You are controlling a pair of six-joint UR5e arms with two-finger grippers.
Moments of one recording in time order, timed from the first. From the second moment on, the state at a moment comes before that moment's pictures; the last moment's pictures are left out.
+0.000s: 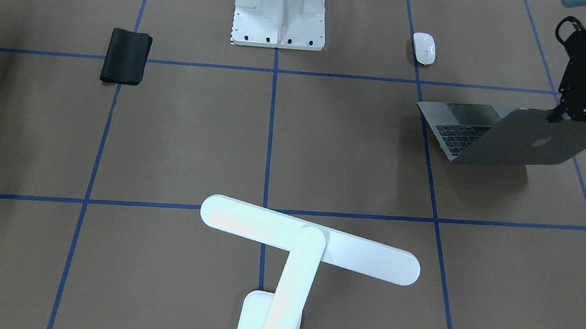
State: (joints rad) left arm -1.07 -1.90 -2.06 -1.33 -2.27 0.75; right arm 1.40 -1.66 1.87 -1.41 2.48 0.07
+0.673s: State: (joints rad) left arm -0.96 -2.20 -1.95 -1.33 -2.08 0.67; right arm 1.40 -1.67 1.87 -1.41 2.48 0.08
